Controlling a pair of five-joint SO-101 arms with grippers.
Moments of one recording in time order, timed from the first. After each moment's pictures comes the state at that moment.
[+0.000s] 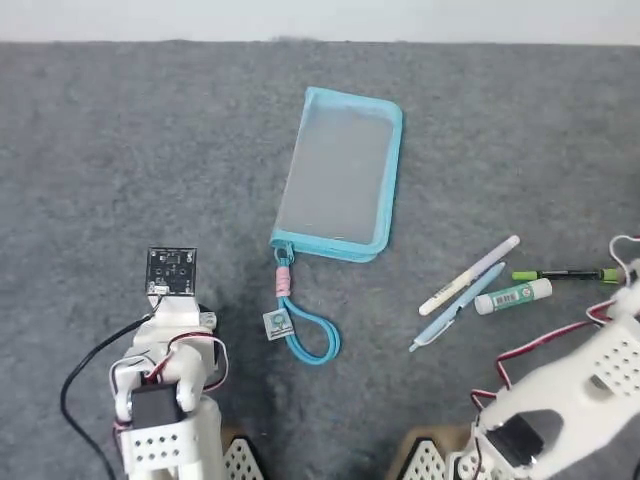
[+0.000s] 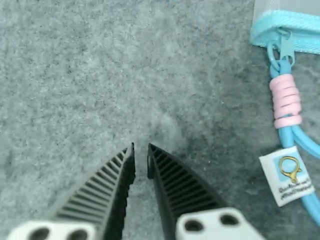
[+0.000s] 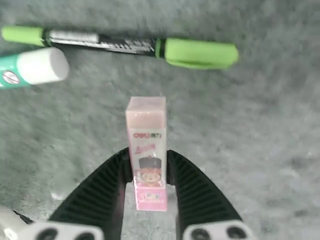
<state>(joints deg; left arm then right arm) -15.2 -103.2 97.0 72.0 -3.2 47.5 35.5 -34.6 100.0 54.4</state>
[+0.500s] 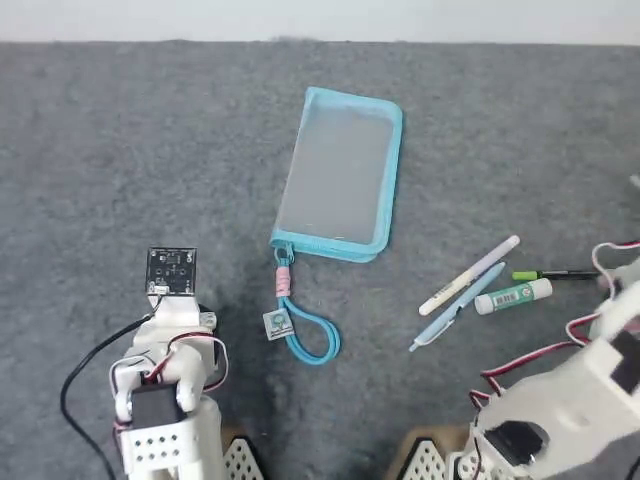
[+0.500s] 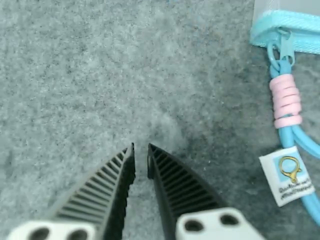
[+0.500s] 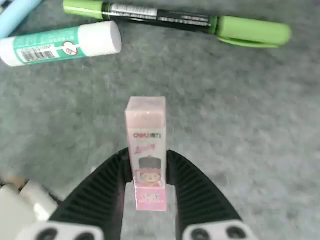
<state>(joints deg) -15.2 -103.2 97.0 72.0 -3.2 44.0 15.9 -7.6 93.3 54.3</state>
